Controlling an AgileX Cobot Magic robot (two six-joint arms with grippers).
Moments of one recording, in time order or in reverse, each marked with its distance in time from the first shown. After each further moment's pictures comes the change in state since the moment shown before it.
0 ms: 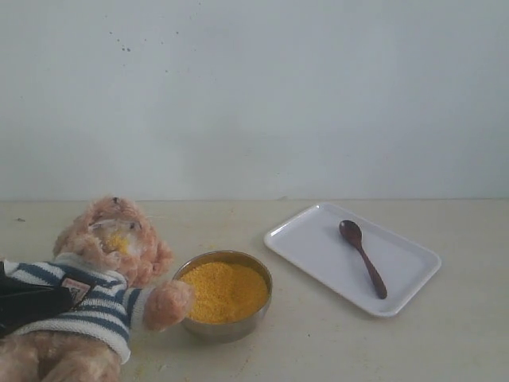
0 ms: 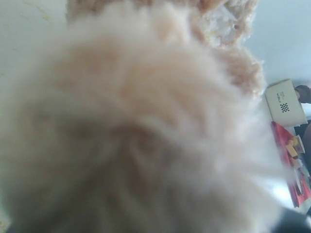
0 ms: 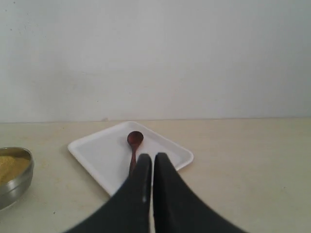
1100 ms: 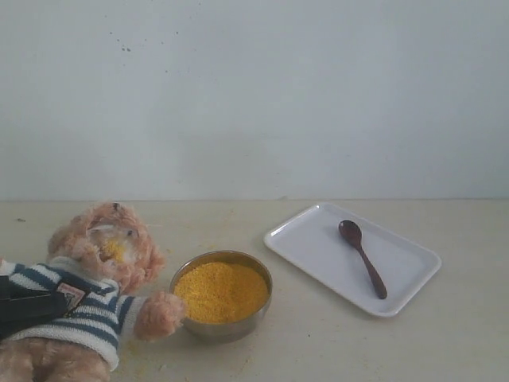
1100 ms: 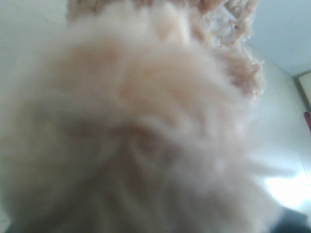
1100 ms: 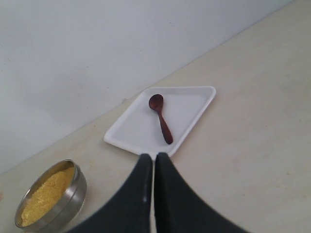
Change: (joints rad) left arm 0.000 0.000 -0.002 -0.005 -0.065 0.126; right arm 0.000 -0.017 0.000 0.314 0.166 0.203
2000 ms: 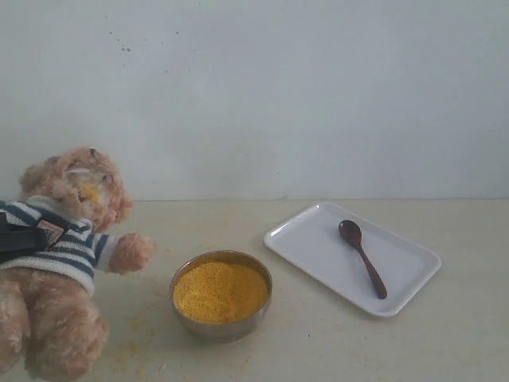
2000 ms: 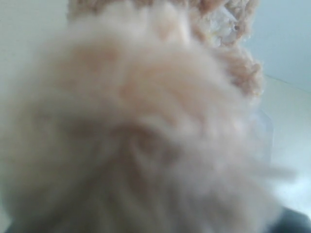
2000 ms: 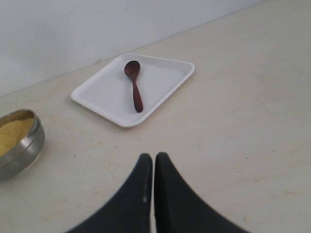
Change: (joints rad) left arm 0.000 0.002 -0.191 0.000 -0.153 0.000; right arm 0.000 -0.012 0.000 0.035 0.135 -0.252
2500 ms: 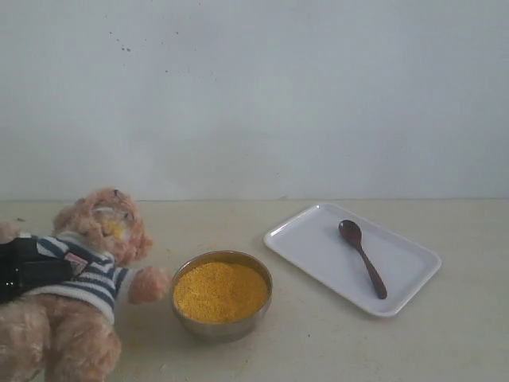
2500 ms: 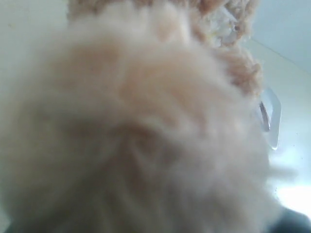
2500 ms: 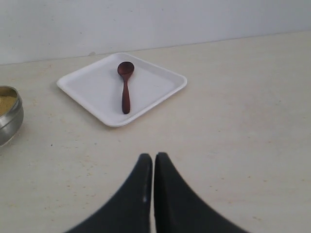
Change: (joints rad) left arm 0.000 0.295 -0.079 -0.001 0.078 0.033; right arm 0.000 0.000 0.000 -0.054 -0.014 -0.176
